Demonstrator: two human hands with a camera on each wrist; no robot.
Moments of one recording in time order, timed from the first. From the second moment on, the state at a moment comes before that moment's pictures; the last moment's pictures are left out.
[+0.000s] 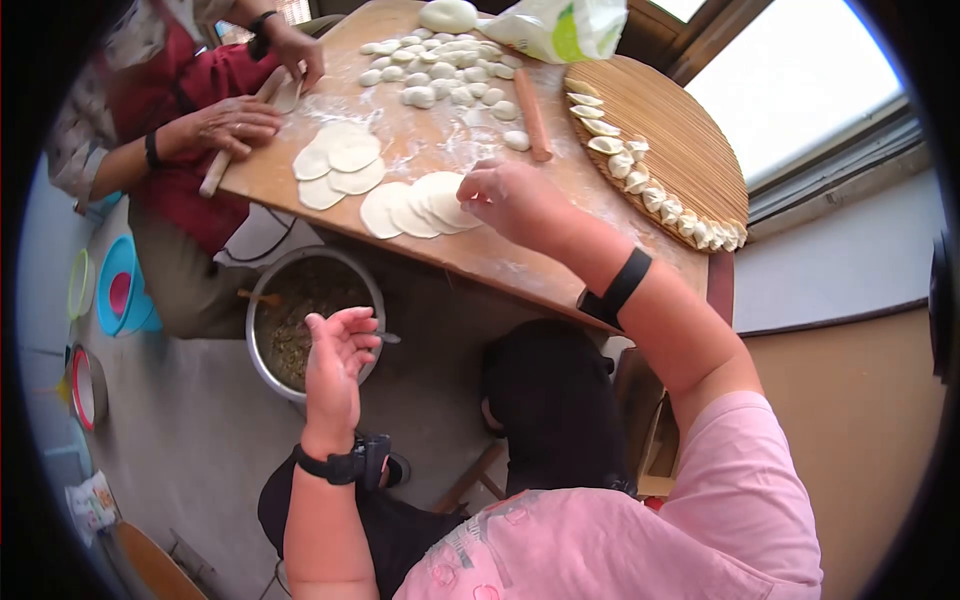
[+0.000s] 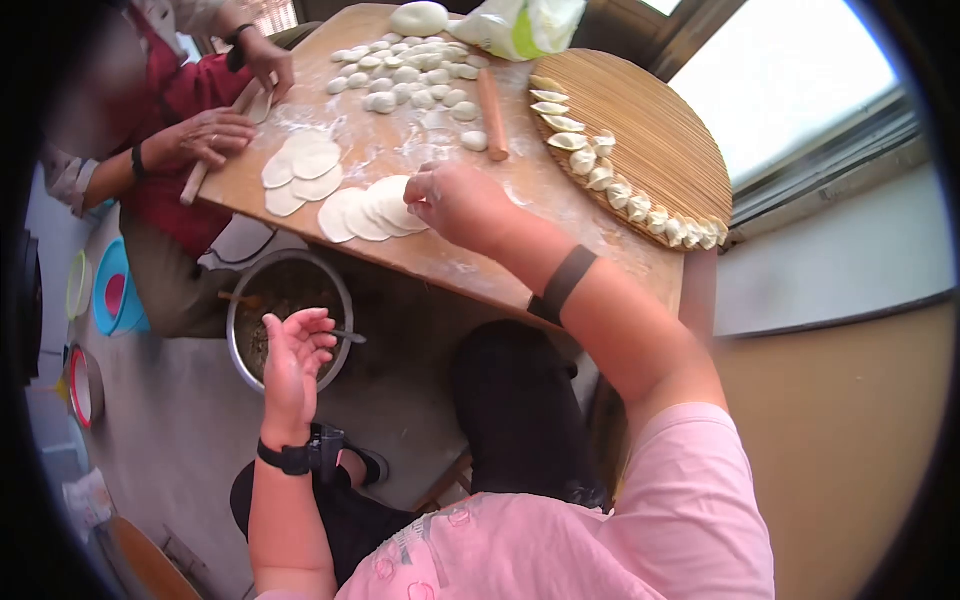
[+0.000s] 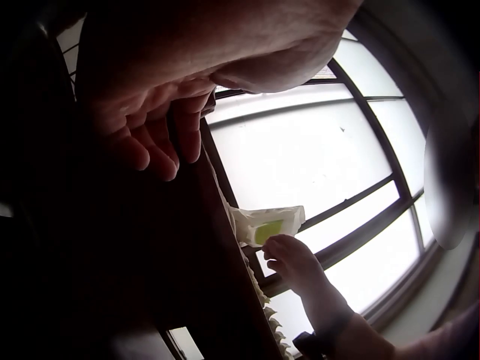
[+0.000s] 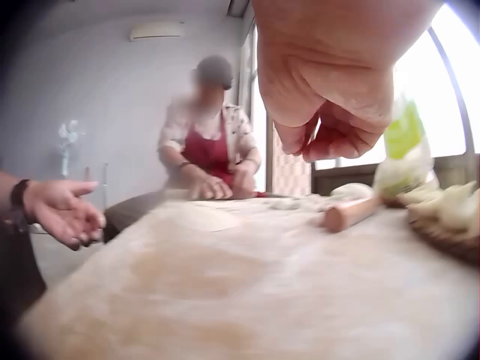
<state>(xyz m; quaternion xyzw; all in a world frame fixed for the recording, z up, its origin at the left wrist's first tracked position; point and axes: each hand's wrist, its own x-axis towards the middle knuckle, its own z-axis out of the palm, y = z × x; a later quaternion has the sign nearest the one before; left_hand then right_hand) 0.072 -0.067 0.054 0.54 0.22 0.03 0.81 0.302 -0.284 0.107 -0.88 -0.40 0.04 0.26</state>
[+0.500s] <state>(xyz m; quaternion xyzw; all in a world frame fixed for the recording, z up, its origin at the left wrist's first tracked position) 0.054 -0.045 0.044 0.30 0.20 0.04 0.93 0.247 -0.226 0.116 -0.81 -0.21 0.18 0.52</state>
